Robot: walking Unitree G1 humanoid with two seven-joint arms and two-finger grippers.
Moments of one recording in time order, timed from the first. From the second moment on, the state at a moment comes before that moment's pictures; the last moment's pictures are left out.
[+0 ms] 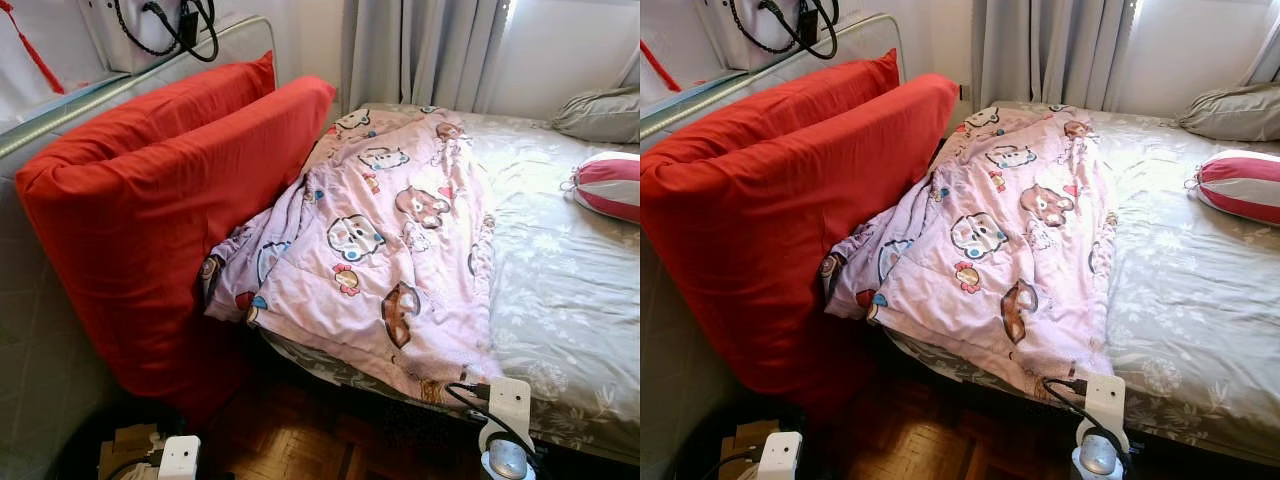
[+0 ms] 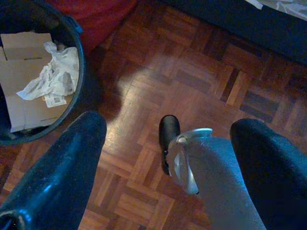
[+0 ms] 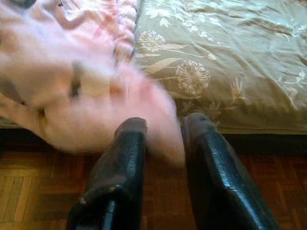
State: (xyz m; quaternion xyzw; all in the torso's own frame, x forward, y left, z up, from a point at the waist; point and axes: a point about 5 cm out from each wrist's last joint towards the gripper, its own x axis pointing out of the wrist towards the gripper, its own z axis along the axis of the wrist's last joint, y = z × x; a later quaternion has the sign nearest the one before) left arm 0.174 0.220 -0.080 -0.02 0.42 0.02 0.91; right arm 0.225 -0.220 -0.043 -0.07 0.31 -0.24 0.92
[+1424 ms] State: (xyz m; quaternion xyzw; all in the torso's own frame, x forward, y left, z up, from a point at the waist) left arm 0.174 0.218 -0.080 -0.02 0.42 0.02 0.91; right arm 0.148 -0.162 -0.099 0.03 0.47 -0.06 0.88
